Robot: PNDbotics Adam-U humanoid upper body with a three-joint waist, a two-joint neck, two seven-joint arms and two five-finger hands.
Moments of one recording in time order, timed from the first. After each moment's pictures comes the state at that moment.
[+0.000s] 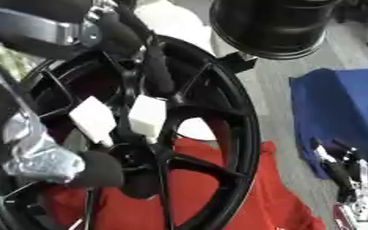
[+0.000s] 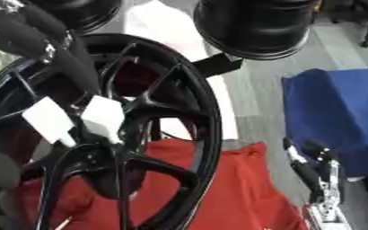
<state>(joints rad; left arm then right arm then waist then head) -1.27 0.81 -0.57 -1.94 -0.10 -0.02 -0.91 -0.15 -0.27 -0.22 -1.39 -0.23 -0.18 -0.44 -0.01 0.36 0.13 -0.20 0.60</state>
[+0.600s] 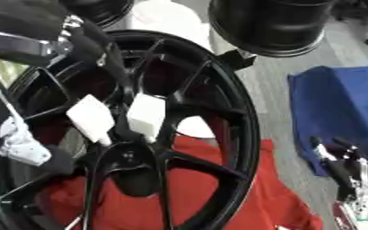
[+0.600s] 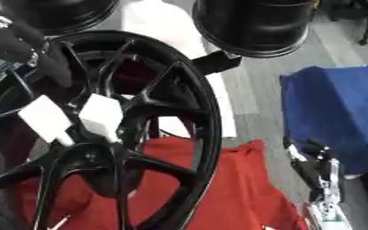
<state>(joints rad) -1.22 0.81 -0.56 -1.80 -0.27 -0.14 -0.91 -0.15 -0.27 -0.21 -1.39 -0.23 -0.18 -0.44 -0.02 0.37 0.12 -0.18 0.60</state>
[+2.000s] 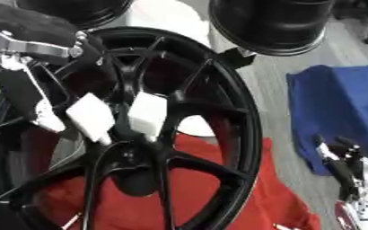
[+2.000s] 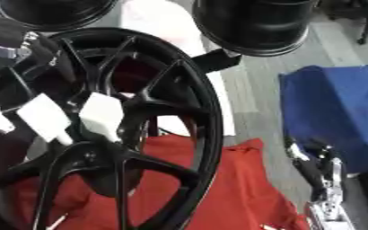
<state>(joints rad) -1.22 0.72 -0.59 -1.54 -0.38 -0.23 -0.88 -0.17 -0.27 -0.21 -1.39 -0.23 -0.18 -0.43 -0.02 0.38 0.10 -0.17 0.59</state>
